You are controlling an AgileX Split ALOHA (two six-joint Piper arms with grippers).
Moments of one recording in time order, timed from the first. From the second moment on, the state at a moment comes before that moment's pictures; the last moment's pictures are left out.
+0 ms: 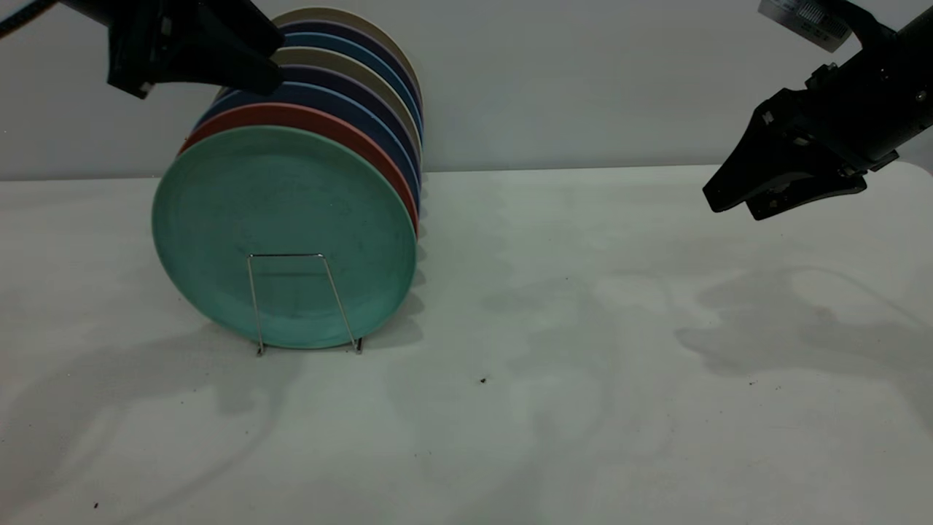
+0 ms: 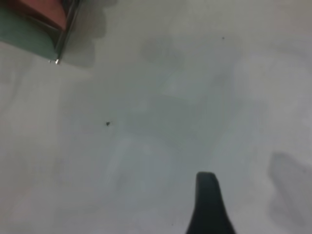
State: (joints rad) left arm -0.04 1.85 -1.27 -0.99 0.70 2.08; right arm -0.03 2.07 -1.27 0.98 0.76 -1.11
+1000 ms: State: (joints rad) left arm -0.04 1.57 -1.27 -0.12 0.87 0.05; right arm 0.22 1.80 -1.49 -0.03 1.17 -0.17
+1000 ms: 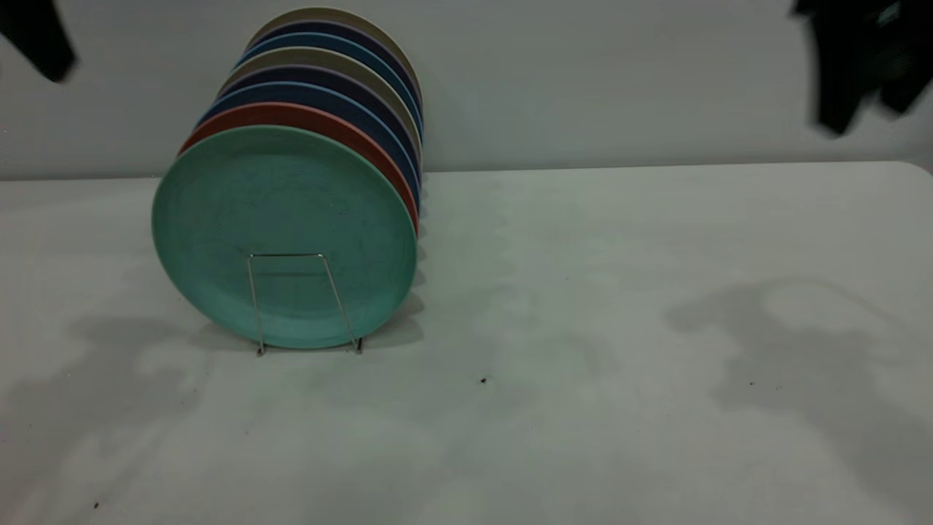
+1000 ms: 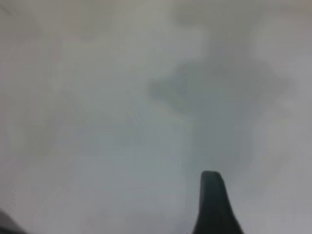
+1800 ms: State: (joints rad) left arm -0.04 0.70 -0.65 -0.14 0.91 0.06; right arm 0.24 0.84 -0.84 0.02 1.21 -0.10
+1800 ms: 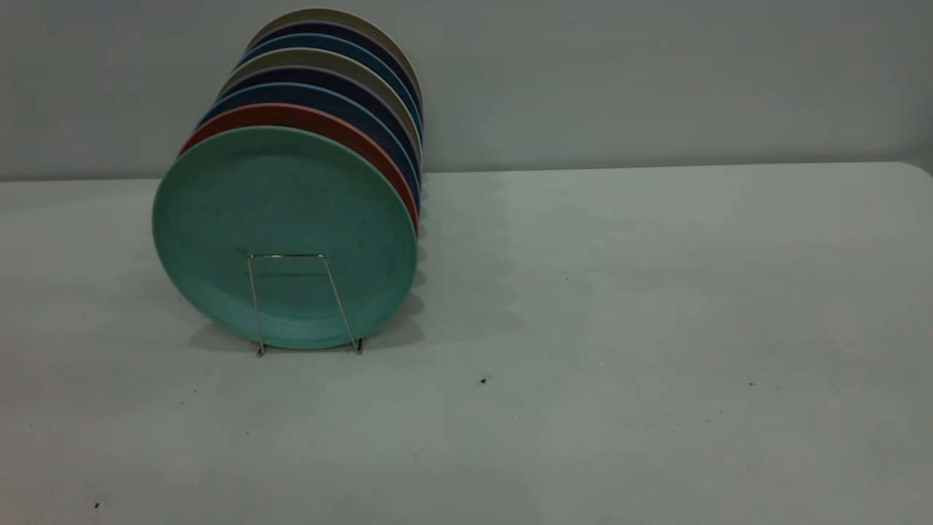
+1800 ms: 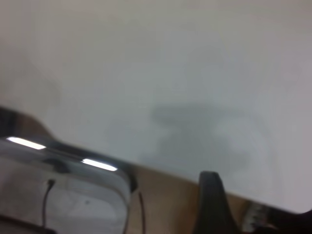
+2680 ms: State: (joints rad) left arm -0.04 0.07 -0.51 -0.06 1.15 0.06; right arm 0.24 -0.01 -0.48 0.05 1.14 -0.13
